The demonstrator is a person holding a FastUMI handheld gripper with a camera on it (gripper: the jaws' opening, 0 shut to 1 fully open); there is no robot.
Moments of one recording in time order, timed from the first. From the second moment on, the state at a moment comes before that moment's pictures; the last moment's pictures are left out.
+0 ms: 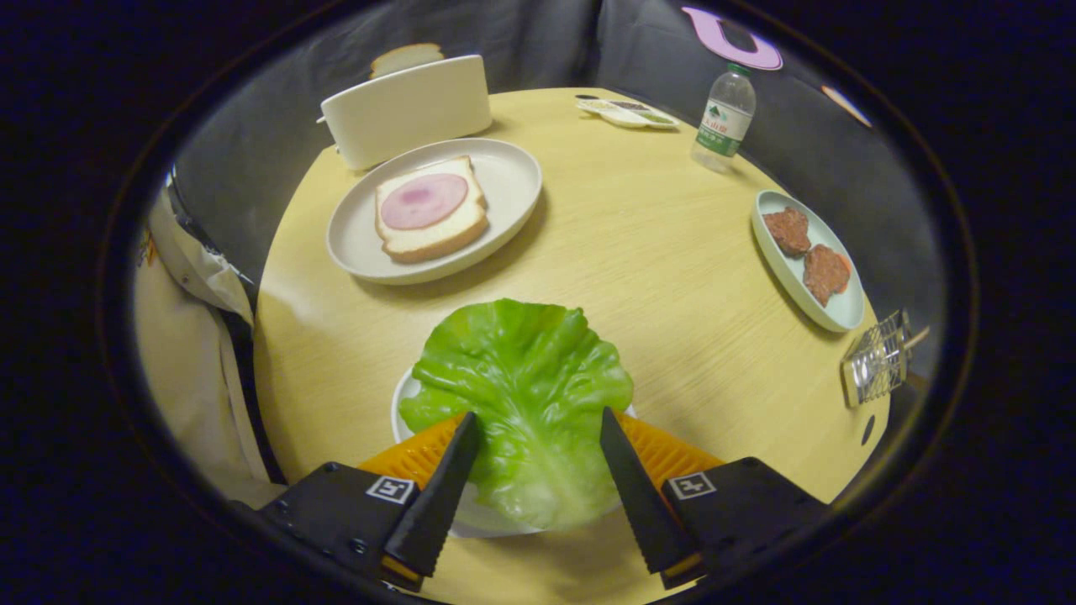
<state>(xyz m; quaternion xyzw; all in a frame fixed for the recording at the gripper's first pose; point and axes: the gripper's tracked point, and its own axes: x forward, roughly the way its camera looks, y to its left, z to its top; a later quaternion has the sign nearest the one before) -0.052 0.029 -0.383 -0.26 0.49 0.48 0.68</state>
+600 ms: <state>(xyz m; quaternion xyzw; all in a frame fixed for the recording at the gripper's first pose) -0.063 0.036 -0.377 -0.28 0.49 0.48 0.67</state>
